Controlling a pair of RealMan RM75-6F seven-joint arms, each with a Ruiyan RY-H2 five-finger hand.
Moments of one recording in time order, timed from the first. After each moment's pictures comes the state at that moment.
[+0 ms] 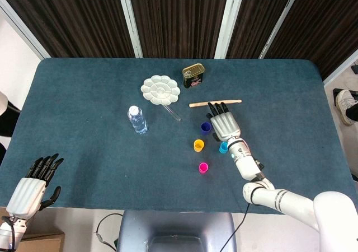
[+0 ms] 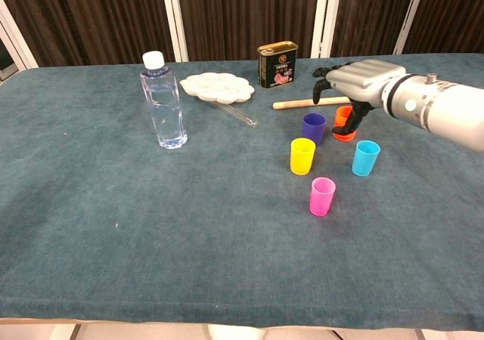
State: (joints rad) left arm -0.13 -1.14 0.05 -1.57 1.64 1.47 -0.01; right arm 0.84 -1.69 0.28 -1.11 -0.97 0.80 -0.62
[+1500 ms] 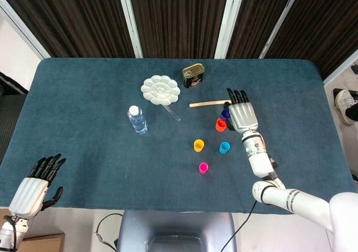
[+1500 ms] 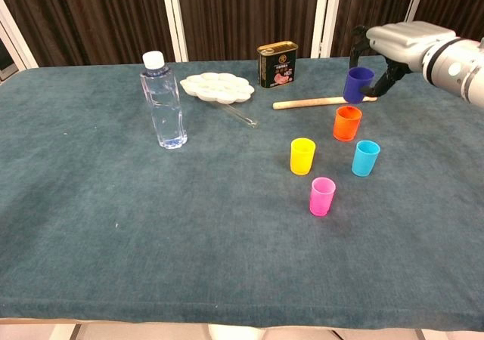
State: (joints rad) left arm -0.14 -1.15 0.05 -1.57 1.65 1.46 -0.02; right arm 0.81 -1.59 0.28 -1.19 -0.93 0.95 -0.53
